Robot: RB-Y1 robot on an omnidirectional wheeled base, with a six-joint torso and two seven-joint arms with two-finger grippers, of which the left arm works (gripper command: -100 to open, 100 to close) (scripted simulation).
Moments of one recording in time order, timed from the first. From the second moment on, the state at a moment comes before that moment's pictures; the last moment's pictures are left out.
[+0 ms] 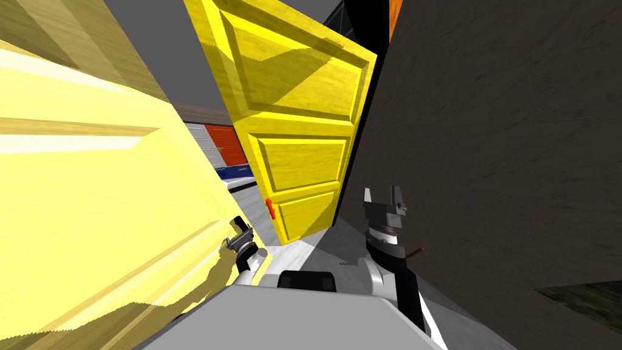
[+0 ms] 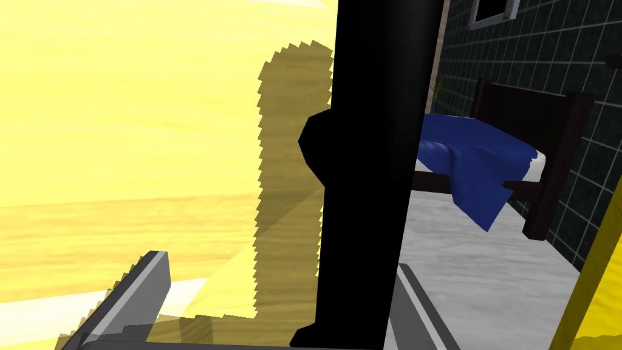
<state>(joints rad) -0.14 0.08 0.26 -0.62 0.94 -1.06 1.01</state>
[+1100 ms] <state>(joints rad) -0.10 0.08 0.29 -0.70 0.99 -1.06 0.96</state>
